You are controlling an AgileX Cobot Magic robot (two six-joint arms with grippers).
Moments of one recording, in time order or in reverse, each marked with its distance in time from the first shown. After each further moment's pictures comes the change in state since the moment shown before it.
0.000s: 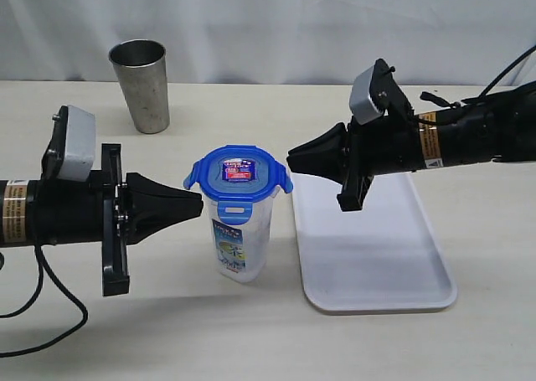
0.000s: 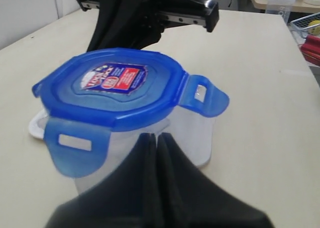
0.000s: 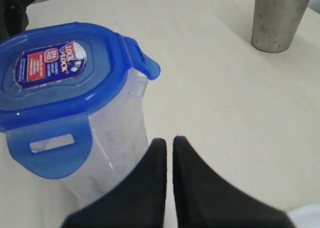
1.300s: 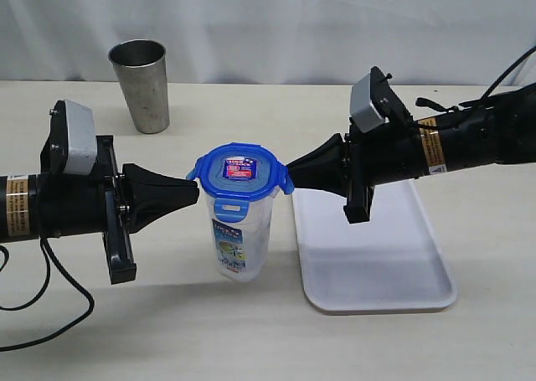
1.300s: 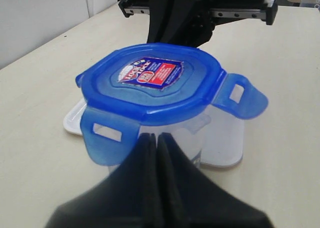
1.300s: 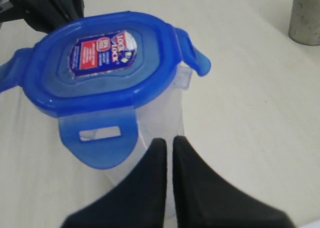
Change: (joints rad) left arm 0.000 0.000 0.000 -0.079 0.046 0.063; right arm 0.002 0.000 0.000 -0.083 -0.068 0.059
